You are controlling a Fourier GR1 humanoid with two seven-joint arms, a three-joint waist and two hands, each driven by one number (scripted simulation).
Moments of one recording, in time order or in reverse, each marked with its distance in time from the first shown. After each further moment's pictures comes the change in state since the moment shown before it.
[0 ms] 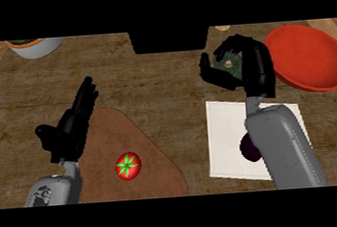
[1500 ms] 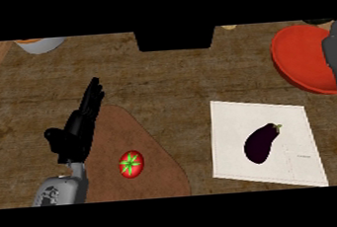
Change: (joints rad) left arm 0.005 -0.032 -0.017 0.007 -0.026 -0.007 -0.028; right arm -0.384 -0.404 -0.243 0.476 0.234 0.114 0.210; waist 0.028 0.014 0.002
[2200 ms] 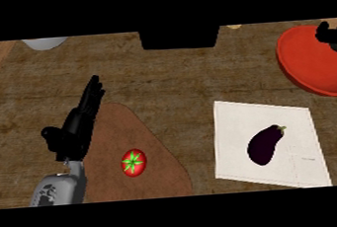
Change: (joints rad) left arm -0.013 0.010 0.007 -0.001 0.011 -0.028 -0.002; right arm 0.006 -0.143 -0.146 0.501 -0.041 -0.190 -0.310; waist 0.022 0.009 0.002
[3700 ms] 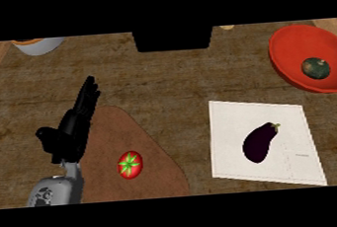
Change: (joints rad) left arm 0.014 0.000 0.014 -0.028 -0.011 0.010 0.030; right arm 0.095 -0.116 -0.403 0.081 -0.536 0.290 -0.503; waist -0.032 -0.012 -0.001
